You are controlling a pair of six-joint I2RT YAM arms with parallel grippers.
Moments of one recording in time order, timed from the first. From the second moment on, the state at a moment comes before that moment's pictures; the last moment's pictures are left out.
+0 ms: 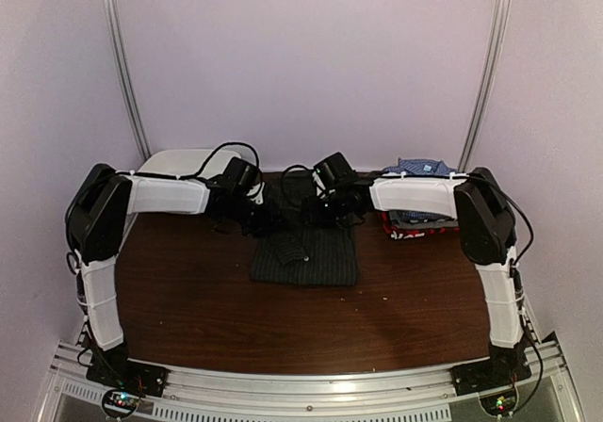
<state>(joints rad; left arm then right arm) -0.60 1.98 1.34 -0.22 0.35 -0.70 0.73 2.20 1.75 -0.34 0.01 0.46</state>
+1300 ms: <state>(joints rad) -0.54 1.92 1.52 -0.32 0.26 -0.66 0.72 2.09 1.40 -0.05 -0.29 0.70</state>
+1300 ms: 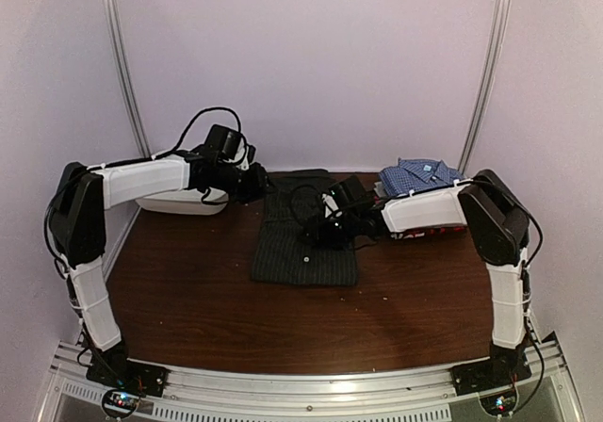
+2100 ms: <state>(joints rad) -0.54 1.80 1.26 -0.26 0.30 -0.67 0.64 2.26 1.67 -0.17 -0.20 0.52</state>
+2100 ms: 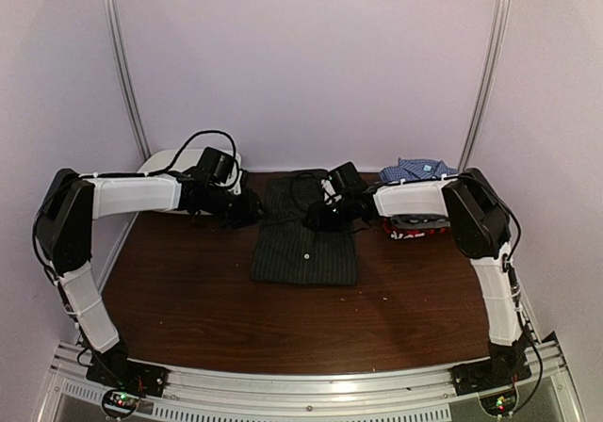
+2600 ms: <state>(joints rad) -0.65 2.02 1.39 -0.19 0.36 -0.69 0.62 2.00 1.54 -0.27 -0.03 0.42</state>
